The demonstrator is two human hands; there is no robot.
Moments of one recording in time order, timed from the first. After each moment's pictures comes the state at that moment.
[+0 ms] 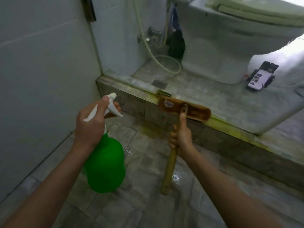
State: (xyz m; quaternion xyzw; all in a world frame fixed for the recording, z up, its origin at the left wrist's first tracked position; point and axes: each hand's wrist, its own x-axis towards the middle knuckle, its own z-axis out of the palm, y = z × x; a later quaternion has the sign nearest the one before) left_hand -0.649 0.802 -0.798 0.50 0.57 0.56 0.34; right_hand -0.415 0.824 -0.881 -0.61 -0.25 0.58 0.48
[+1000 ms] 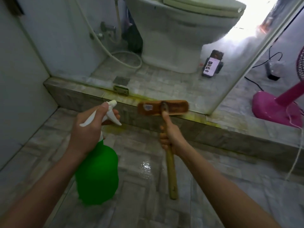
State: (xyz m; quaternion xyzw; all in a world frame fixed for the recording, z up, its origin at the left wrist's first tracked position) left_hand -0.557 0.792 -0.812 0.55 0.47 0.51 0.47; right_hand -0.323 0.772 -0.869 -0.63 -0.24 0.59 0.44
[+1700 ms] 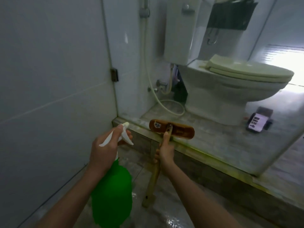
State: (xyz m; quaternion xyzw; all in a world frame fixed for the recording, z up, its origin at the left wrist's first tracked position) left_hand -0.638 0.783 -0.743 0.48 0.51 0.61 0.37; right_hand -0.476 0.861 -0.831 -0.60 -0.28 0.54 0.52
